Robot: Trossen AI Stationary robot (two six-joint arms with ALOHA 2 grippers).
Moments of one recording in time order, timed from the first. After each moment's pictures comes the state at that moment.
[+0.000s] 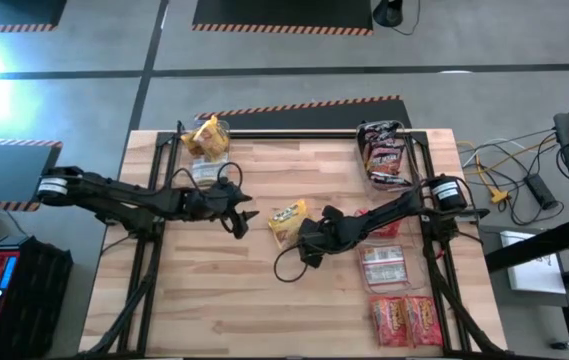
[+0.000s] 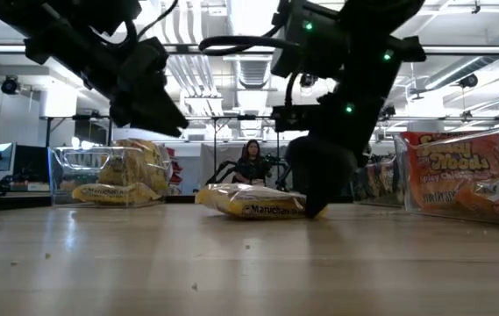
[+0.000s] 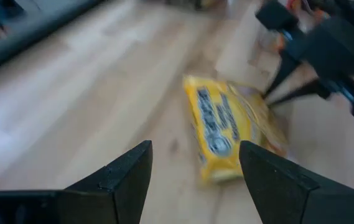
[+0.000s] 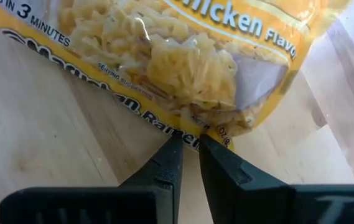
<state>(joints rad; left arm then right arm) -0.01 1.19 0.54 0.06 -0.33 -0.33 0.18 1.94 1.17 -0.52 0.39 0.57</state>
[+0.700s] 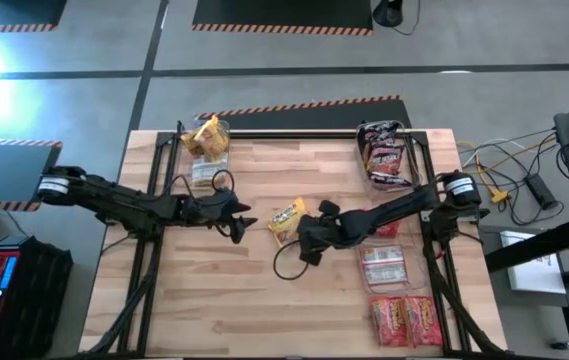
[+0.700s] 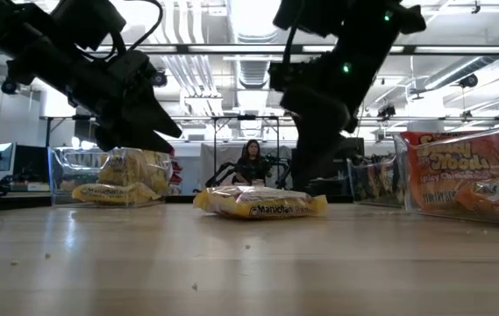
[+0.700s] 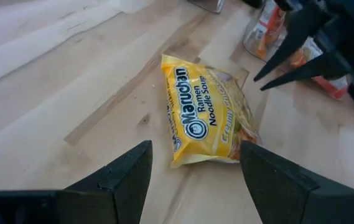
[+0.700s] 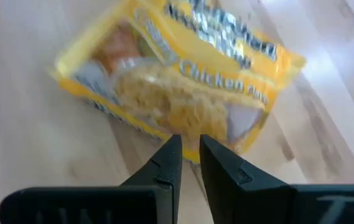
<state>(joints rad) -0.04 1.19 0.40 0.24 -0.28 -0.56 0.19 1.83 1.18 -0.49 0.39 0.47</state>
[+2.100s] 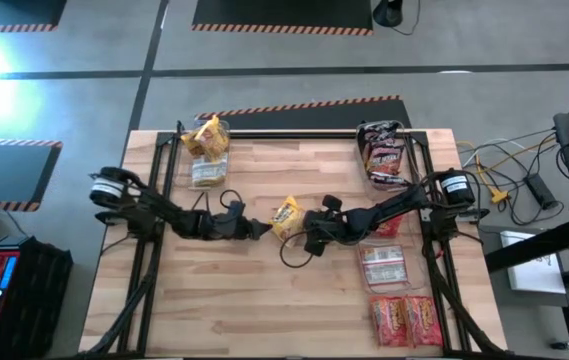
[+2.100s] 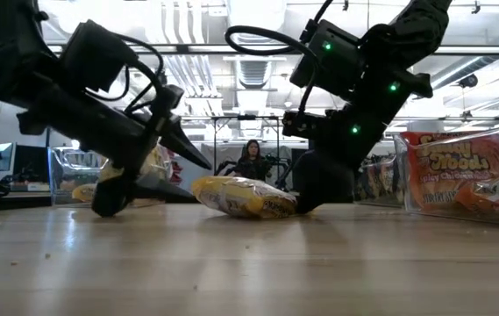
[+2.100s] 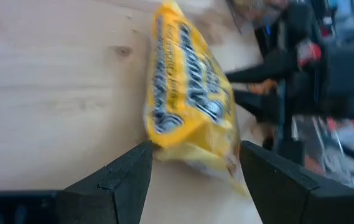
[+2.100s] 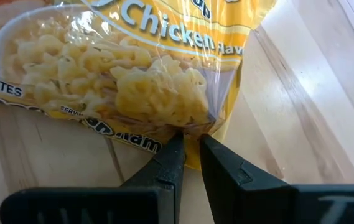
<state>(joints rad) -0.12 1.68 0.37 0.83 -0.34 -1.28 0.12 1.88 0.93 -0.12 0.45 0.32</state>
